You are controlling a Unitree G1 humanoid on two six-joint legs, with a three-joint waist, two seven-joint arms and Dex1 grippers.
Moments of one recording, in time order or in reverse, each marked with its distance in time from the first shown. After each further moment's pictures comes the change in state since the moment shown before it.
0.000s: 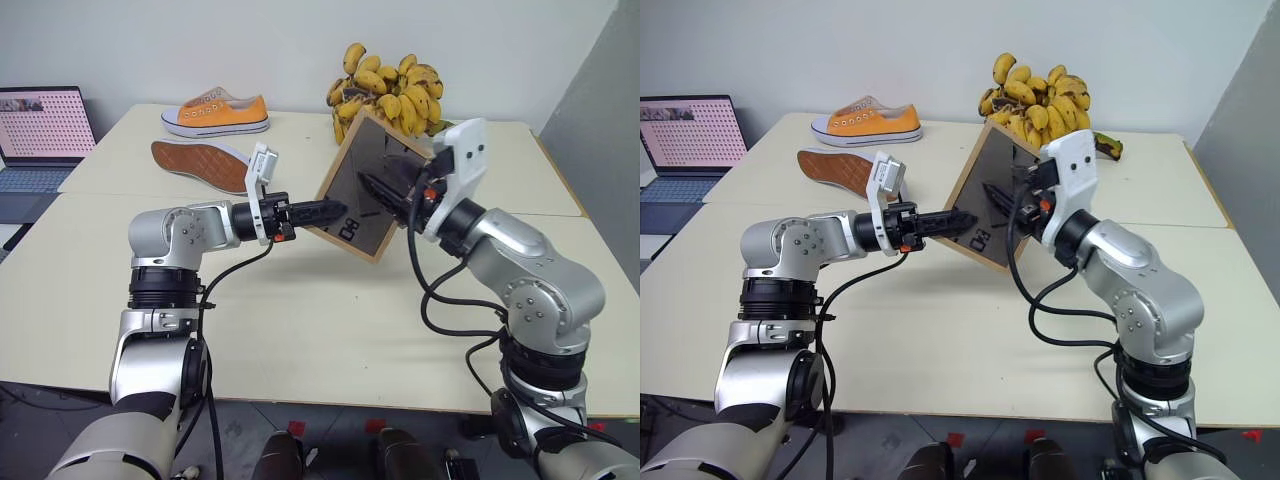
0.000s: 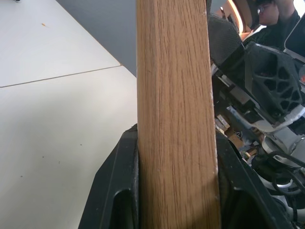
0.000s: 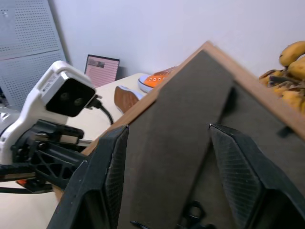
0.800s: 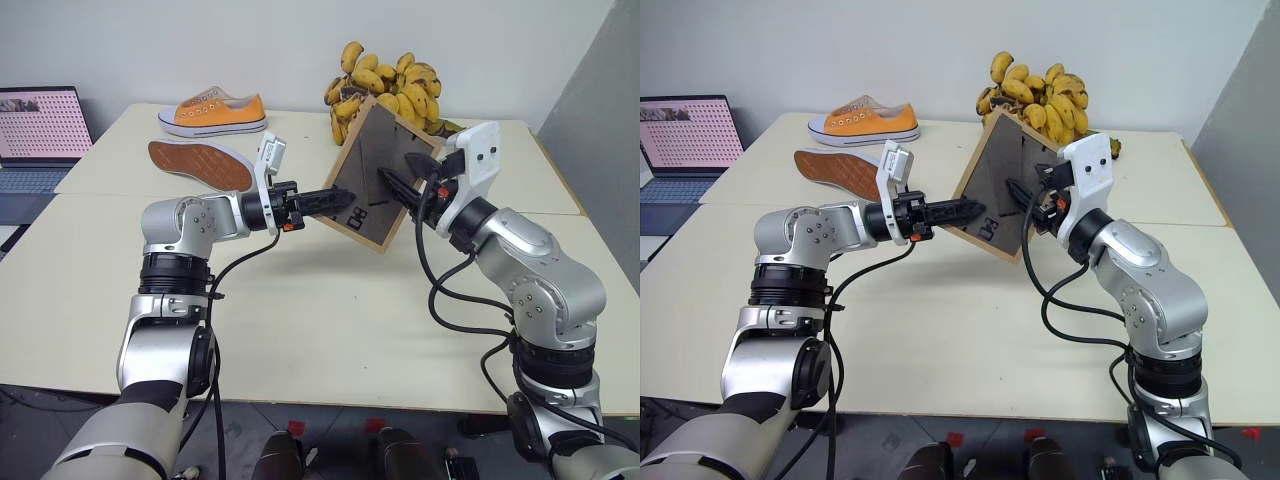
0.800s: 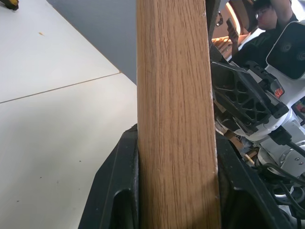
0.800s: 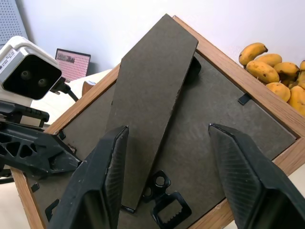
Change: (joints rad) left arm -0.065 -0.016 -0.021 0.097 0.000 -0.059 0.009; right arm 0.030 -0.082 -0.003 0.070 -0.043 -0.130 -0.006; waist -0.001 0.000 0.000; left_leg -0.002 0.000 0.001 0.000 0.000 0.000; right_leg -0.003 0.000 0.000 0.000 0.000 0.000
